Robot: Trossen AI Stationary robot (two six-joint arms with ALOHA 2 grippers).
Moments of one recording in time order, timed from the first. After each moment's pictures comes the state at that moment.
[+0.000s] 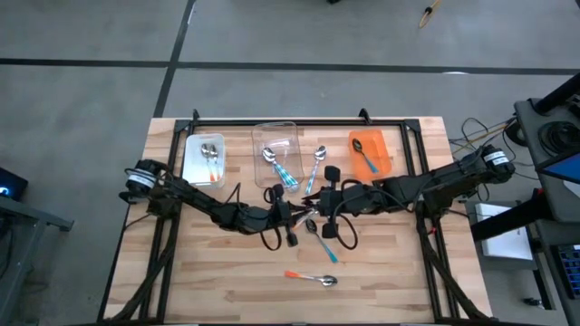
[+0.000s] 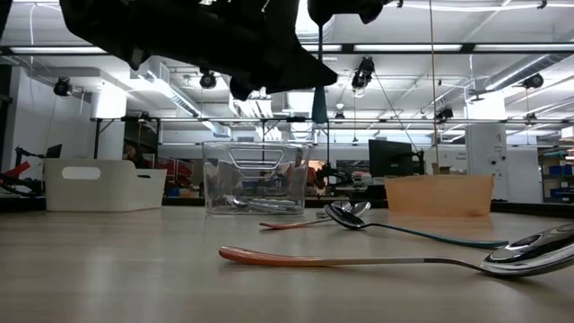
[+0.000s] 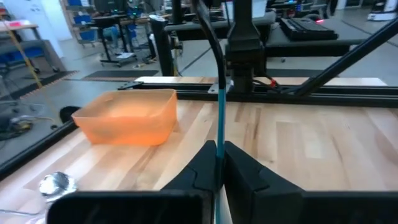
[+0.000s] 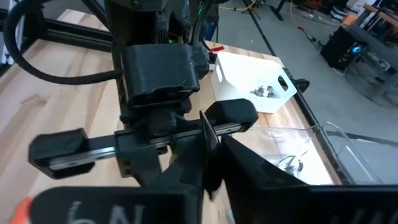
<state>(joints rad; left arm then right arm) -0.28 1.82 0.85 0.83 -0.58 -0.01 0.24 1.41 1.09 -0.09 0.37 -0.11</state>
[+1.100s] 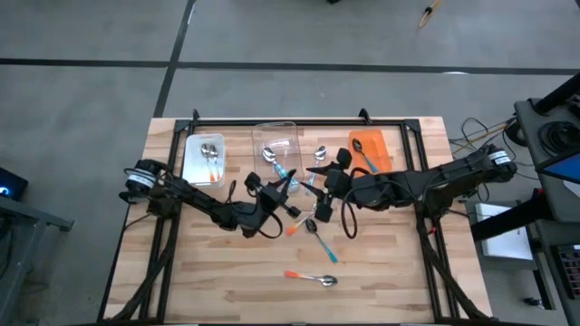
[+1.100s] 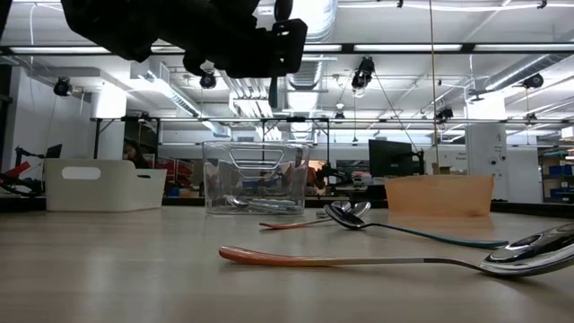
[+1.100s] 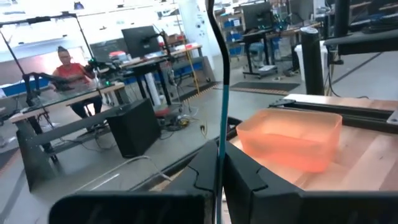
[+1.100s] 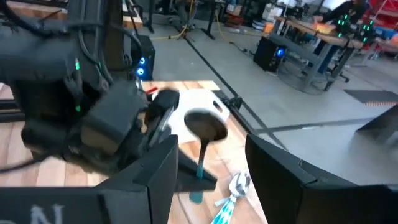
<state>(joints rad) -0.28 1.81 0.86 1.03 -1.21 0.25 0.24 1.39 1.18 -0.06 0.63 -0.01</state>
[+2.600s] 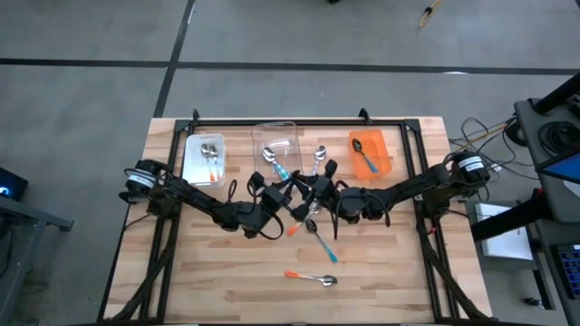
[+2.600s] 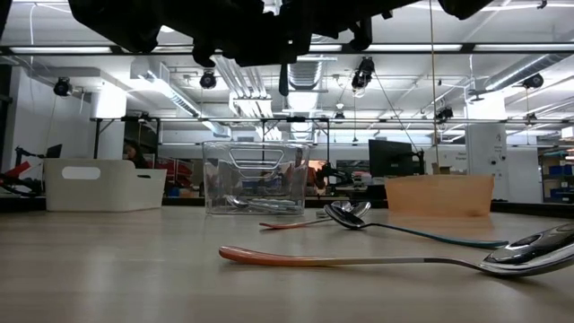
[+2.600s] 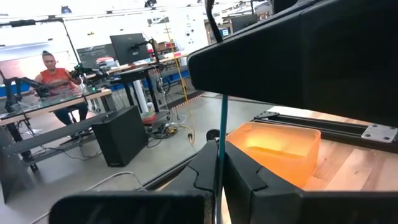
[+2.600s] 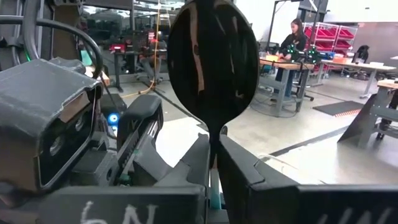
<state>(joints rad) -0.28 1.81 0.90 1.05 -1.15 0.27 0.22 1.65 0.96 0.75 0.78 -0.08</state>
